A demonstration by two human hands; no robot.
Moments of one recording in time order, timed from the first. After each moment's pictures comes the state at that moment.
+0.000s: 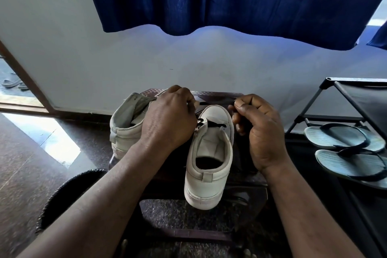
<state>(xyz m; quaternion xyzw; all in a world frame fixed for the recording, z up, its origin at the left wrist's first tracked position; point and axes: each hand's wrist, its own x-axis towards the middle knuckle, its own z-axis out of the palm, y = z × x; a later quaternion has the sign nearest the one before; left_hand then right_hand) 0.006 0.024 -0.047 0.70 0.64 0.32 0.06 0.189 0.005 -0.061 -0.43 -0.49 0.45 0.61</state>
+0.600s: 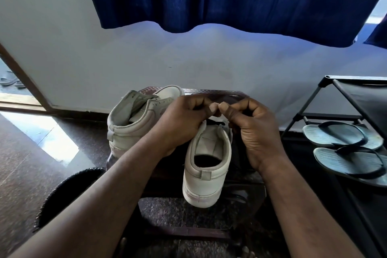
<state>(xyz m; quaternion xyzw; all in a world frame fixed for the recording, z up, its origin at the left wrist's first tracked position) 0.017 0.028 -0.059 0.65 0.49 0.38 0.45 0.180 0.005 -0.063 -0.45 -0.43 0.49 0.61</state>
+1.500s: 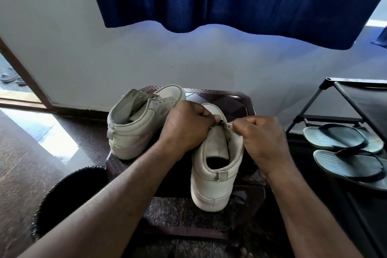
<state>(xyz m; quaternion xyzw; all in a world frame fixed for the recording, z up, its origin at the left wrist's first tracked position) 0.035 0.023 -0.067 0.59 0.62 0.37 0.35 0.192 -0.011 -0.061 -0.64 -0.54 0.31 0.45</state>
